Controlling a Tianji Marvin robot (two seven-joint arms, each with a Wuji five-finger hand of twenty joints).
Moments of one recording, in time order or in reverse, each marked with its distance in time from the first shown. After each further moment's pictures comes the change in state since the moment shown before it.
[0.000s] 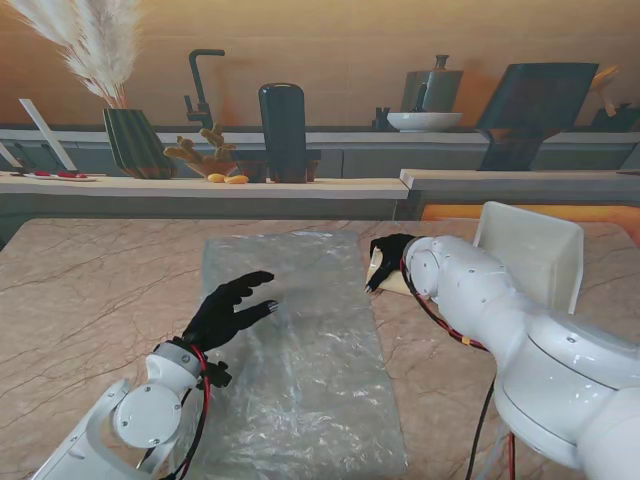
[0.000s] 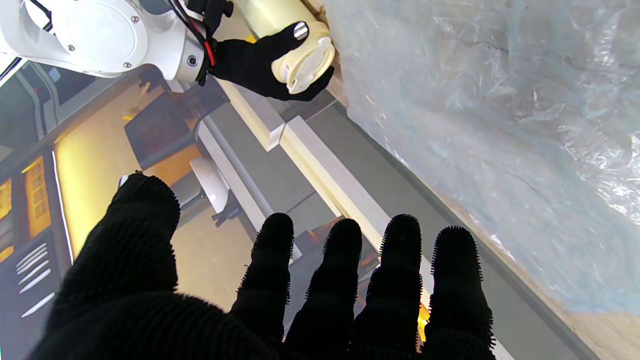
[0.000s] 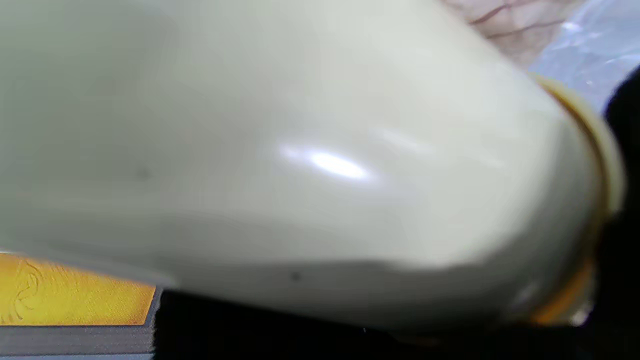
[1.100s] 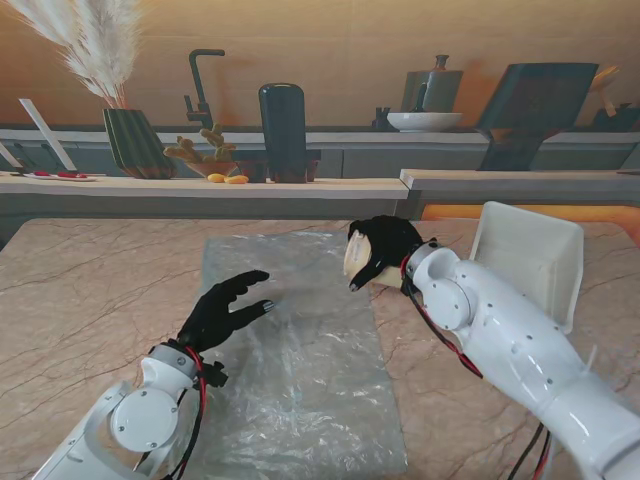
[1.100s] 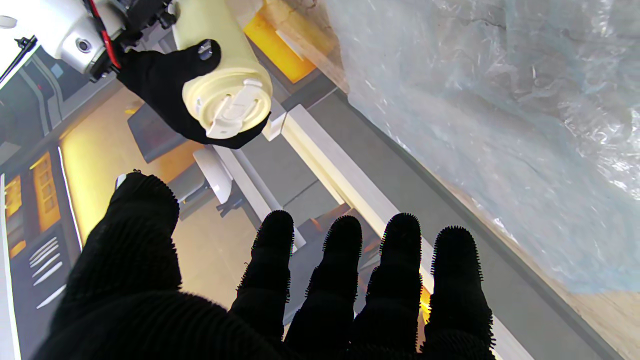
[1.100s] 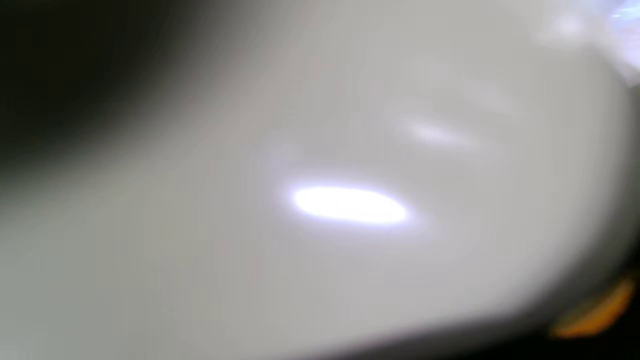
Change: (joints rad) left arm 0.012 -0.005 -0.019 0.009 0.031 -0.039 0.032; right arm -0.420 0.305 0.534 -0.864 -0.380 -0.062 -0.156; left_hand 0.024 0.012 -0.045 0.000 0.022 0.000 0.000 -0.007 0.025 0.000 0.000 0.000 0.009 0.000 0.000 0.000 0.000 0.001 0.000 0.000; right_hand -0.029 -0.134 -0.053 0.003 0.288 -0.001 0.068 -0.059 0.413 -0.139 -0.014 -0.015 0.148 -0.010 0.106 0.001 0.143 -0.004 0.179 0.038
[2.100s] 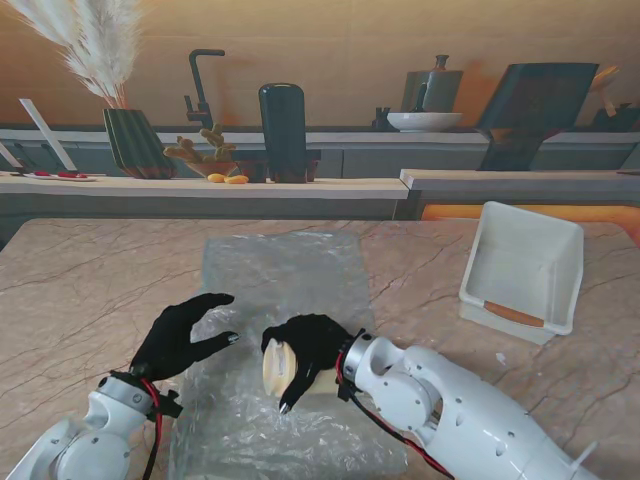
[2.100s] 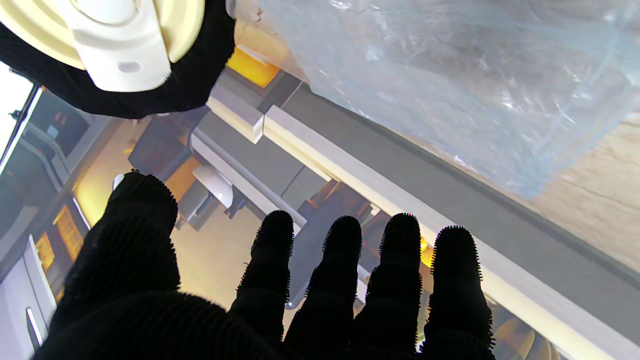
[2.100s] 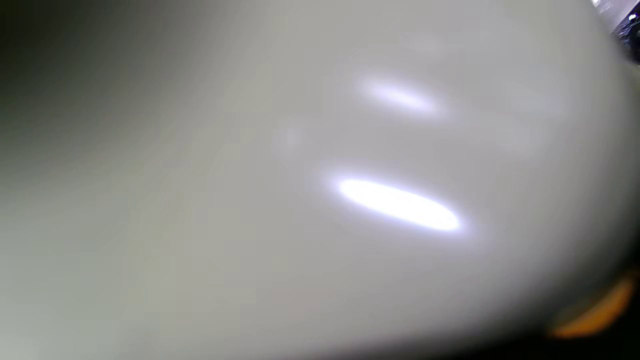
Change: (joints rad) left arm 0.231 0.022 -0.213 -0.137 0.257 -0.107 0.015; right arm -0.283 0.024 -0.137 -0.391 0.075 -0.031 0.139; left_hand -0.002 0.000 -0.001 0.000 0.000 0.000 0.000 0.000 -0.002 0.000 0.000 0.000 0.000 0.000 0.000 0.000 0.001 0.000 0.000 0.000; right_hand 0.000 0.000 0.000 0.000 0.009 0.004 -0.012 0.004 0.000 0.045 0.003 0.036 0.000 0.000 0.000 0.008 0.000 0.000 0.000 0.017
